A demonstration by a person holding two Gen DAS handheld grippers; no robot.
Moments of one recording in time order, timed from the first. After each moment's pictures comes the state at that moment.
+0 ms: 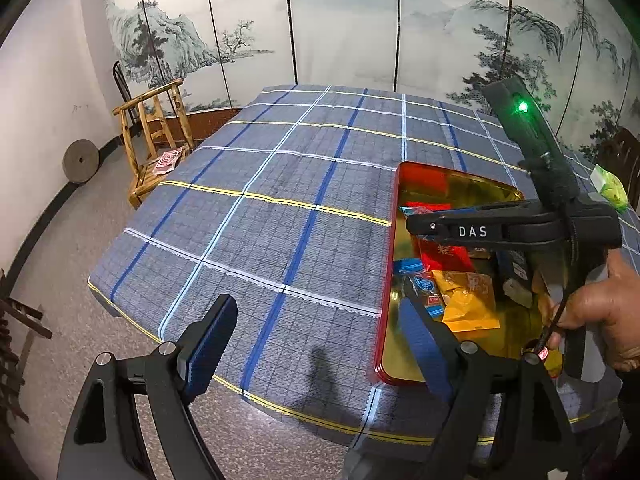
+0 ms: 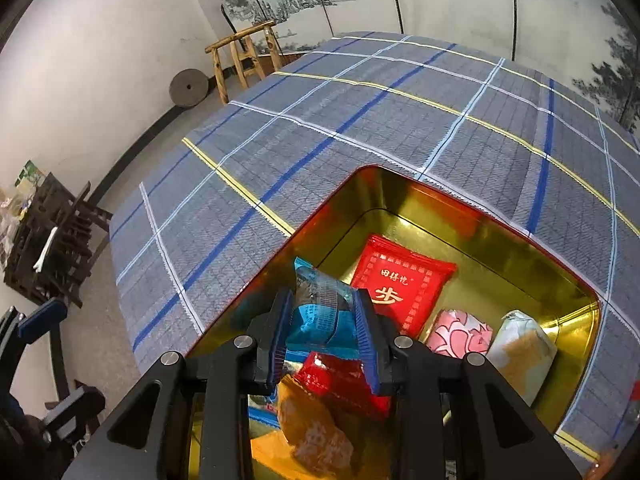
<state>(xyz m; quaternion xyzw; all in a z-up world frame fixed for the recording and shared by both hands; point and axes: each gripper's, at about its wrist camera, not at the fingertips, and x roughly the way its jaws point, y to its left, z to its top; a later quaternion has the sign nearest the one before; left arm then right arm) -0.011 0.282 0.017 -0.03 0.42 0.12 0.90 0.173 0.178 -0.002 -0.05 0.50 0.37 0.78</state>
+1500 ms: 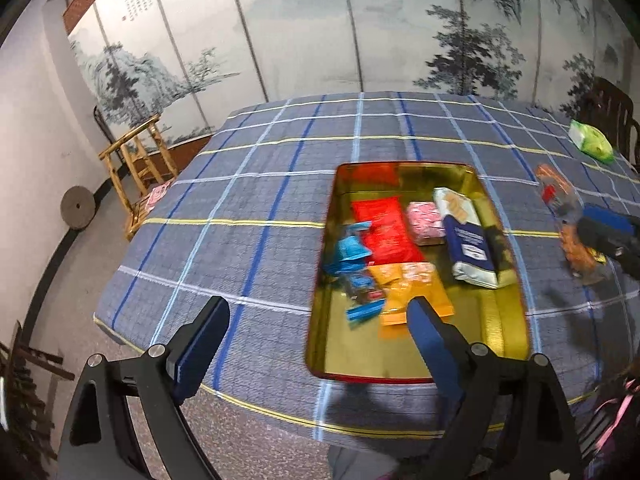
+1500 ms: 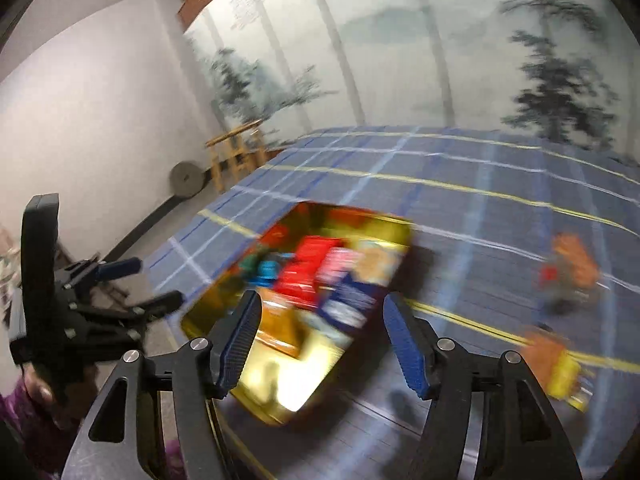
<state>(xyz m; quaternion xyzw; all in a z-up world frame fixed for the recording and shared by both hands) -0.006 0.208 0.028 0.06 0.42 0.09 0.90 0.059 -0.014 0.057 0.05 0.36 0.32 0.88</state>
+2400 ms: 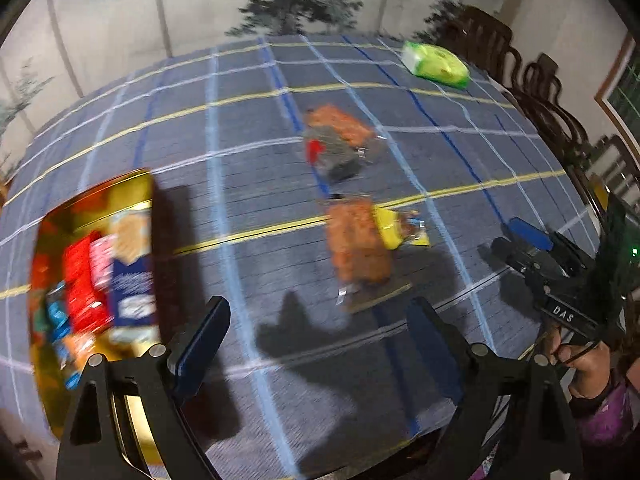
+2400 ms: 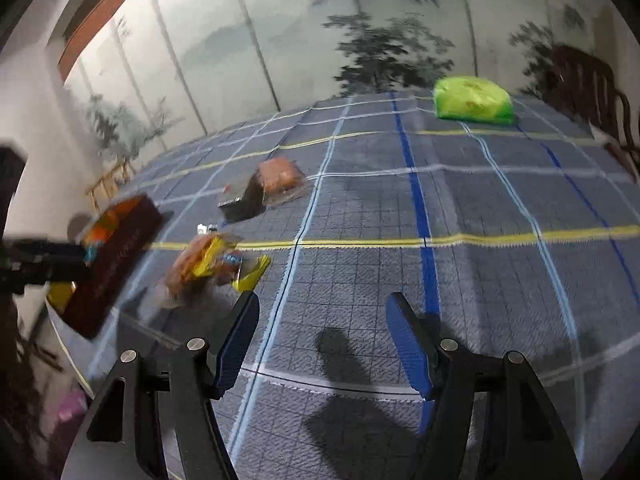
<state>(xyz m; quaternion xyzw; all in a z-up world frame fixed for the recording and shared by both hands) 0.079 -0.002 -0.003 0.06 0.53 -0.18 0.83 0.031 -0.261 -0.015 0.08 0.38 0.12 0.91</state>
